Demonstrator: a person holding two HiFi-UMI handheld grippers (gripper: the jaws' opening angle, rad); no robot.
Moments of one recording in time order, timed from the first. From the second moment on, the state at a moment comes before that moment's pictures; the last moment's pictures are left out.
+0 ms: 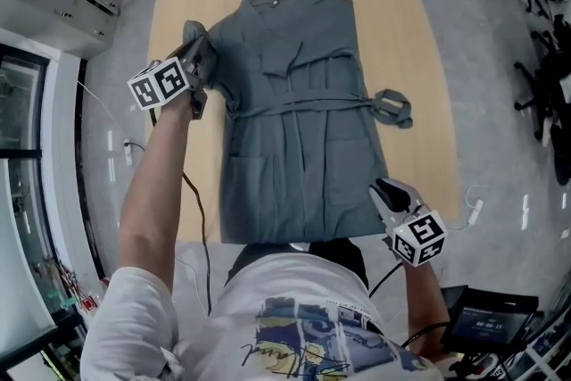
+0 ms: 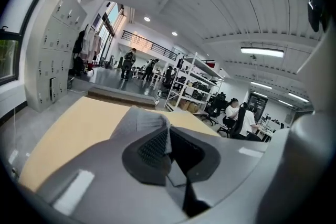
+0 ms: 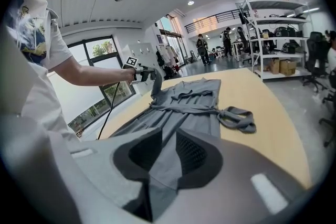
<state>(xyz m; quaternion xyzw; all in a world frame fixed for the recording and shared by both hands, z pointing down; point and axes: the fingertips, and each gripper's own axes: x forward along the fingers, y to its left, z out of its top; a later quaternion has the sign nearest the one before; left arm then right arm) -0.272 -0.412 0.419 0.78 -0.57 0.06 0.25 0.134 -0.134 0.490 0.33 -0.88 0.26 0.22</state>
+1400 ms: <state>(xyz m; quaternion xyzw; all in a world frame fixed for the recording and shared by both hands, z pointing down) 0.008 -0.505 0.548 0.82 -0.44 0.27 0.23 0.234 -0.155 0.547 0.36 -0.85 0.32 0.21</state>
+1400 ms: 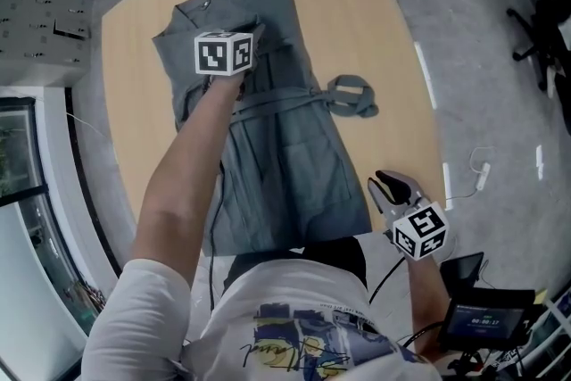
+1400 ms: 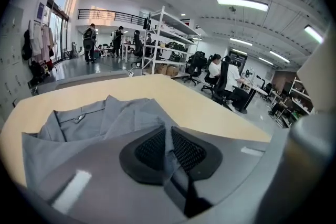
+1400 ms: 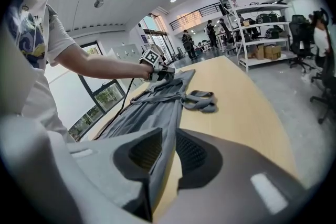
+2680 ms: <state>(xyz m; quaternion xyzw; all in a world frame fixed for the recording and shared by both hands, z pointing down) -0.043 -0.312 0.459 0.86 -0.43 0.19 0.21 0.144 -0.162 0.543 0.24 -0.90 0.24 0.27</state>
